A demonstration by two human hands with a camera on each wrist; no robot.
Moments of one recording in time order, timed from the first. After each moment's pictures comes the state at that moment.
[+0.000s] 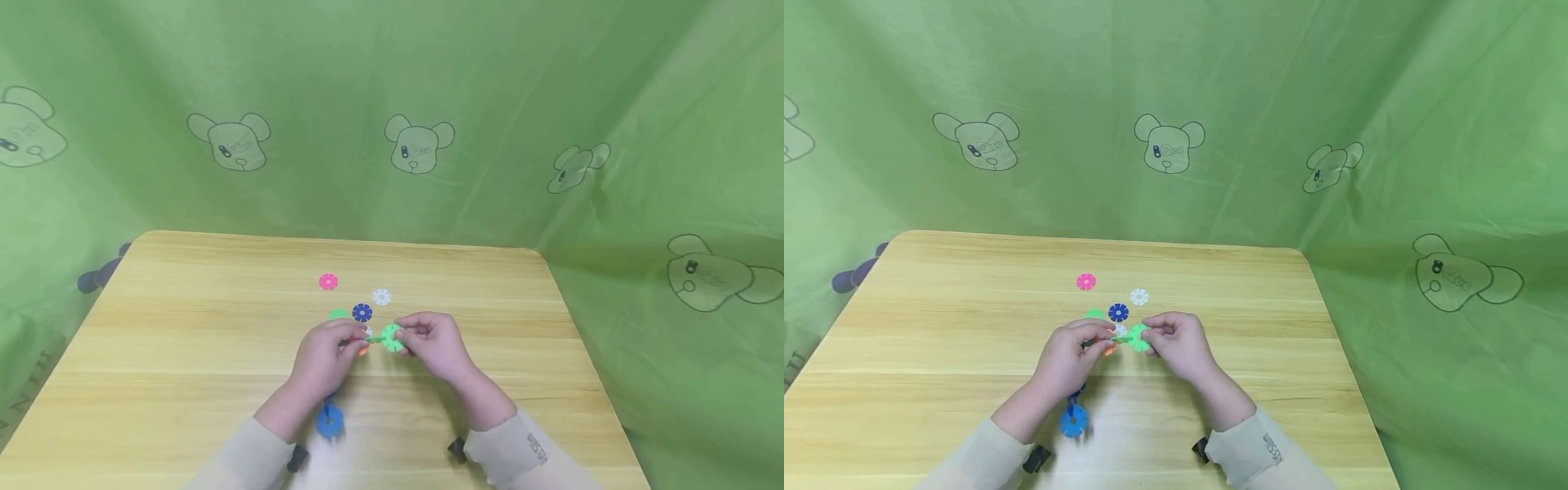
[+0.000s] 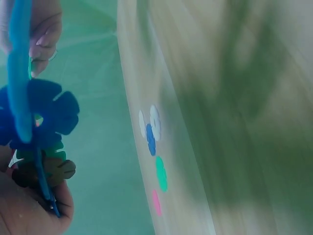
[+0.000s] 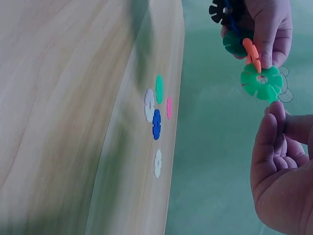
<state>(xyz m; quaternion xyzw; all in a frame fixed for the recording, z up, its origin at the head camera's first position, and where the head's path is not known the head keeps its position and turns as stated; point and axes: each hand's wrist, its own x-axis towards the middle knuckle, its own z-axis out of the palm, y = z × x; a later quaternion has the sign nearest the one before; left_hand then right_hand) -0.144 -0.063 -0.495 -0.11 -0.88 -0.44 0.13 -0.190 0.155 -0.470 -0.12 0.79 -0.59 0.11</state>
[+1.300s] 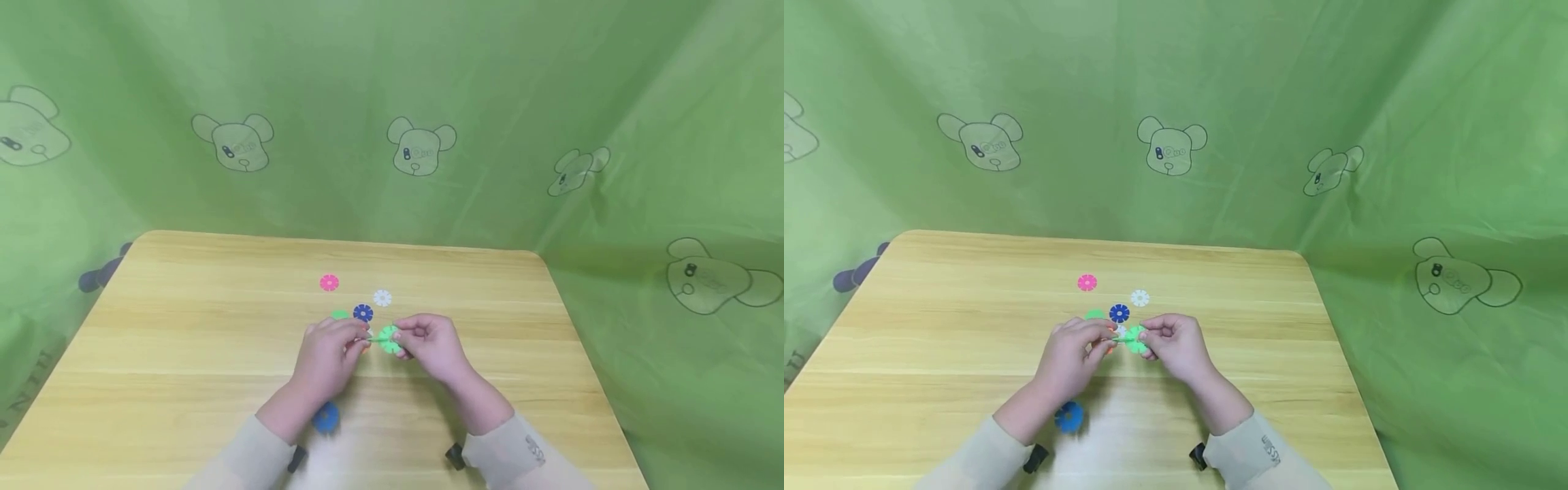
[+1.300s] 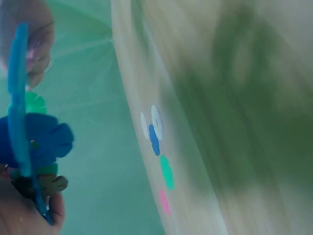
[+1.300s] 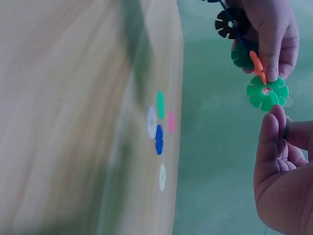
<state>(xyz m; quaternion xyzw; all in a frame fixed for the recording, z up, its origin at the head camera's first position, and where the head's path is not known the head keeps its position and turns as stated) -0.142 -0.063 -0.493 -0.15 -0.89 -0.37 0.22 -0.185 0.145 -0.468 -0.08 0.77 -0.63 0.11</state>
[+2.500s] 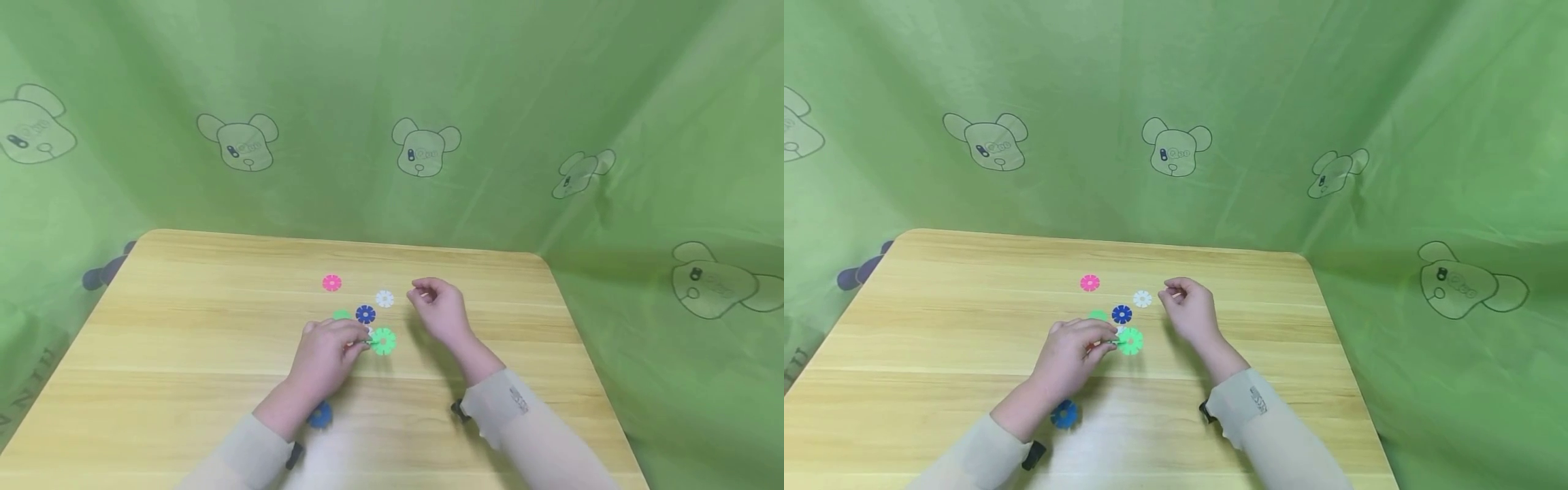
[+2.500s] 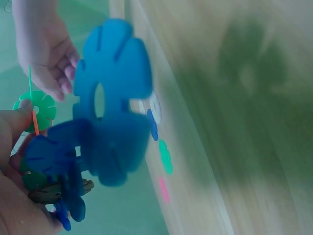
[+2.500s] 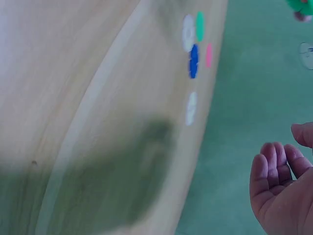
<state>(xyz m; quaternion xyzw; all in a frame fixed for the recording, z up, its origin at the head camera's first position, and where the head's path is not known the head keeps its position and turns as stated) -0.143 -0.073 -0.490 -0.15 -0.91 -0.36 0.16 -0.254 0.152 -0.482 -0.08 0.87 -0.48 -0.02</state>
